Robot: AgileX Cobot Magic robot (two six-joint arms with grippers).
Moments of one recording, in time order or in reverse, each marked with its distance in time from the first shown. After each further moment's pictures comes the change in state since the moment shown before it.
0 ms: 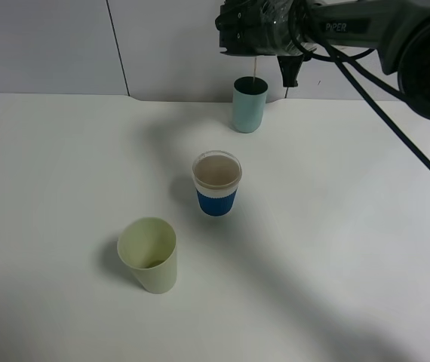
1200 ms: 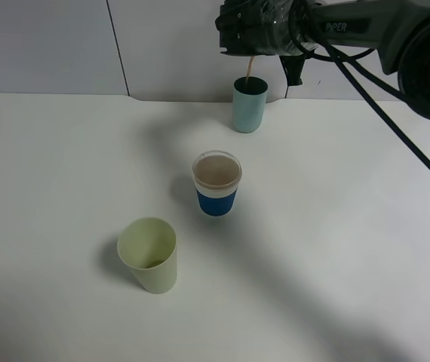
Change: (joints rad) left arm 0.000 0.000 0.000 0.000 0.000 0.000; right arm 0.000 0.000 0.000 -0.004 0.003 -0.079
